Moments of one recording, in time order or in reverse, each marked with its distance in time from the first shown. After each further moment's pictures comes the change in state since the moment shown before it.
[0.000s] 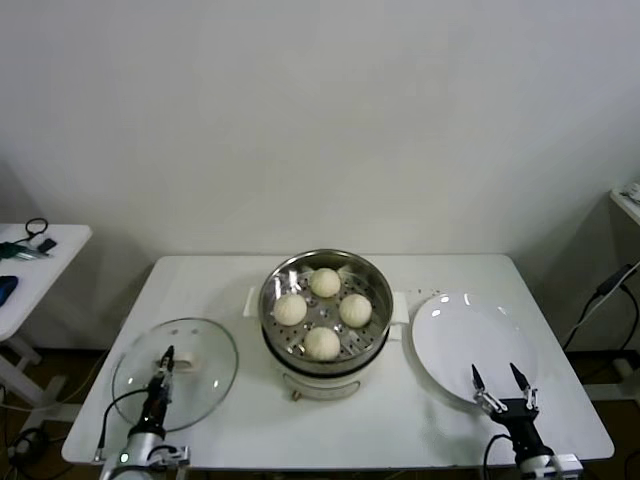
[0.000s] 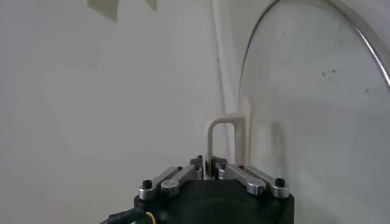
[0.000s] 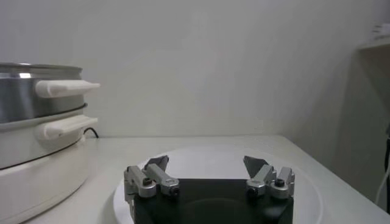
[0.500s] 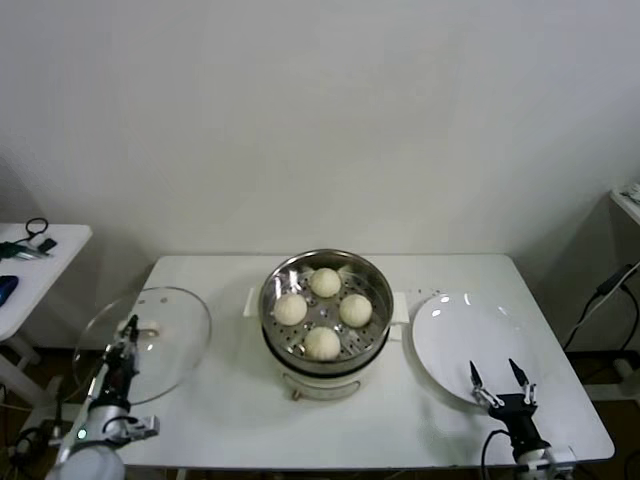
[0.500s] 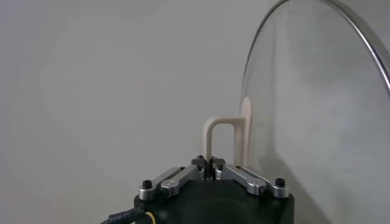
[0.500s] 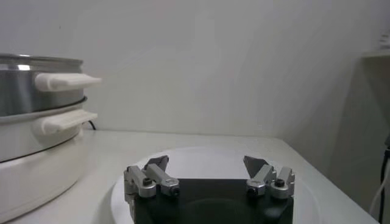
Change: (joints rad) left arm 0.065 0.152 -0.041 -0.284 -0.247 0.099 0.163; right arm 0.001 0.006 0.000 0.043 -0.076 -0.067 0.051
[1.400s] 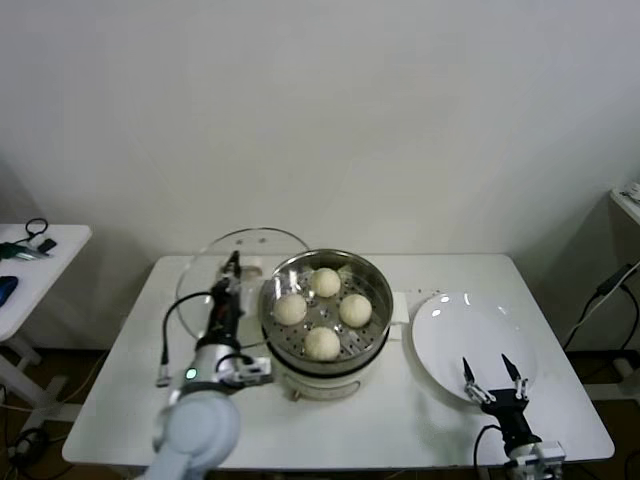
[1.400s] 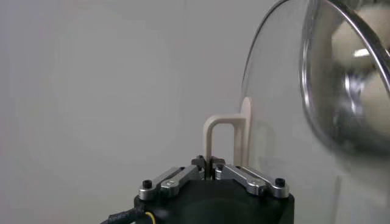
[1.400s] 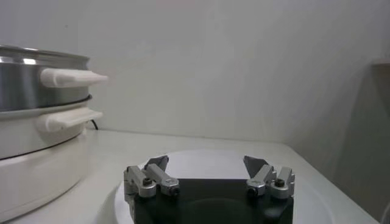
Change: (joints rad) left arm -0.270 -0.068 0.526 -0.370 0.176 0.427 0.406; right arm 0.040 0.015 -0.023 -0.034 -0.047 0.023 0.003
